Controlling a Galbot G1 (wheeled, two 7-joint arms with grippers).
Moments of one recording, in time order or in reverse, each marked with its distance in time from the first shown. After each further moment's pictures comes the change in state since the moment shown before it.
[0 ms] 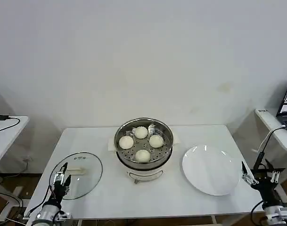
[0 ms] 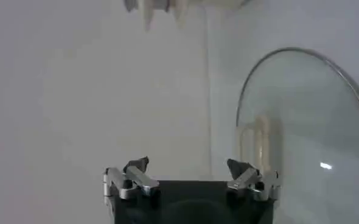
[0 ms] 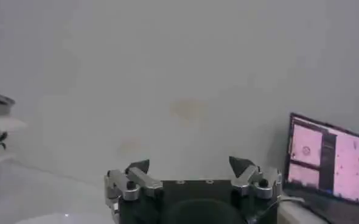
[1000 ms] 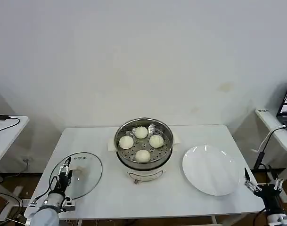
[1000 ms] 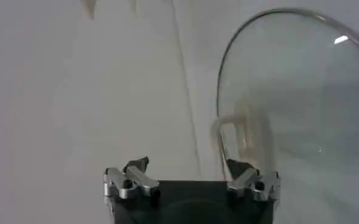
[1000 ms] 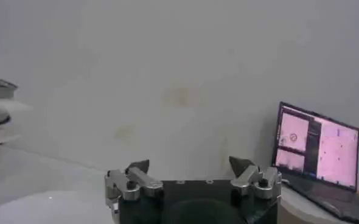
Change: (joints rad) left arm -0.189 0.000 0.065 0.183 0.066 -0.004 0.029; right arm -0.049 0.032 0.029 0.015 -0.010 0.025 -0.005
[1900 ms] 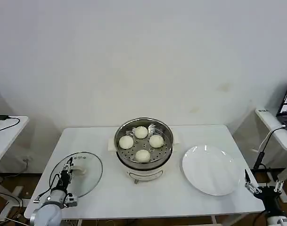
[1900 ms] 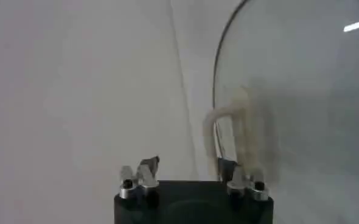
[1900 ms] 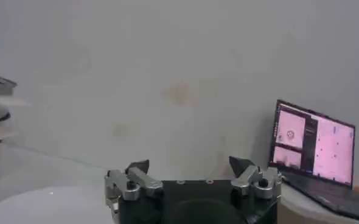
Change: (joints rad) left arm -0.079 -0.031 0.014 0.106 0.024 -0.014 -0.027; right arm -0.005 0.013 0.001 -0.005 -0.004 0.013 0.000
